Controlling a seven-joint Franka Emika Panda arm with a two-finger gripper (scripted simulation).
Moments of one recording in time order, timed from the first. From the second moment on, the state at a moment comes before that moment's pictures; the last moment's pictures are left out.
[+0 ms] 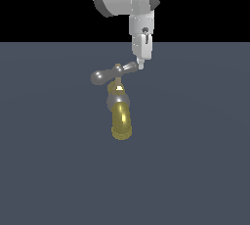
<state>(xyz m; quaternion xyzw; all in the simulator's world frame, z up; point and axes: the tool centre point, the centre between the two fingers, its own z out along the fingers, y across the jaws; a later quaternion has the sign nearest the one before) 0.110 -0.060 0.196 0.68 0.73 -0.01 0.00</state>
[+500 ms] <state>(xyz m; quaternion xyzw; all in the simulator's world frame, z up) 0.115 -0.047 0.197 0.70 0.72 -0.01 0.01</state>
